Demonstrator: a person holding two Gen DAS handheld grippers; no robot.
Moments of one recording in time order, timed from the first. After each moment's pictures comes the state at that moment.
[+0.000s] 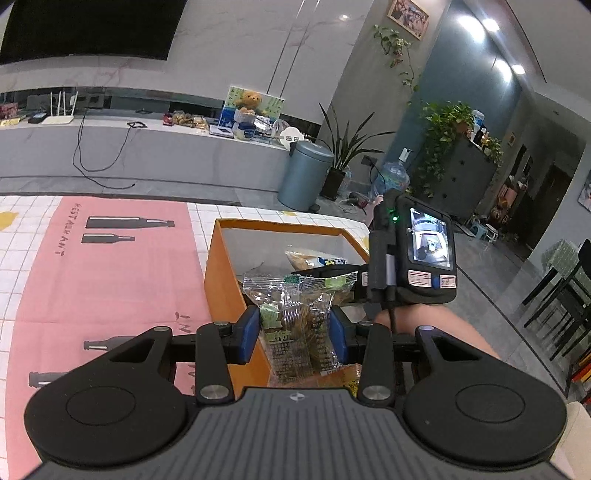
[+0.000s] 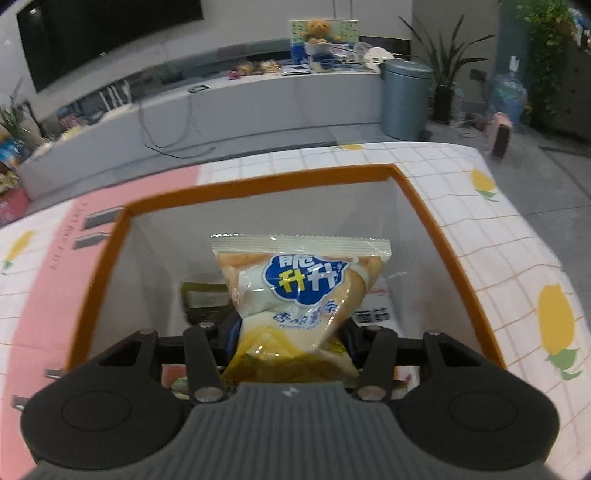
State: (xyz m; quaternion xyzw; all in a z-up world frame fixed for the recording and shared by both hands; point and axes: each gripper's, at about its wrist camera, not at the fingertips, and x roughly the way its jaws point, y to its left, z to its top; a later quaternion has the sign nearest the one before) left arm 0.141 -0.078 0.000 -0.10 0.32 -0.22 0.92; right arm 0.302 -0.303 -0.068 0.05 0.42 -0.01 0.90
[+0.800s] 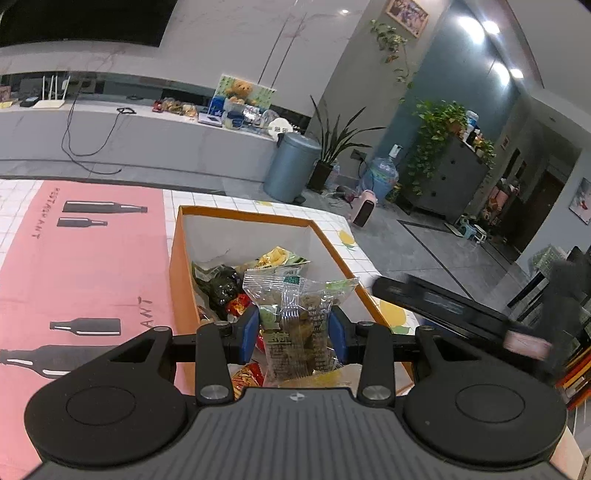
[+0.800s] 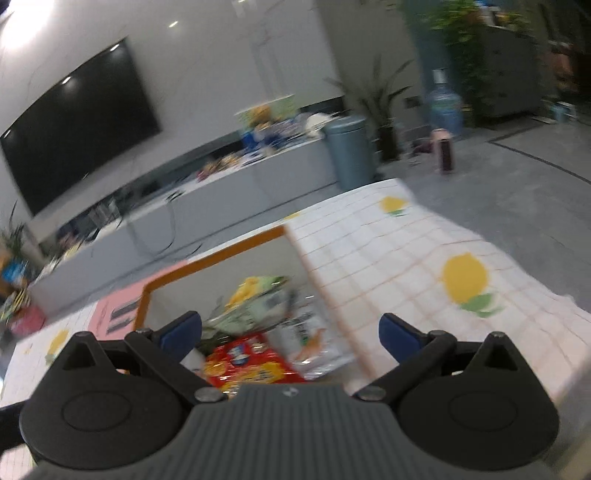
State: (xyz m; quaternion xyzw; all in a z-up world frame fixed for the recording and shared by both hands) left arm 0.140 -0.117 0.006 -0.12 0.33 -0.23 0.91; right arm 0.153 -0.386 -0.006 0.19 0.29 -0.08 0.94
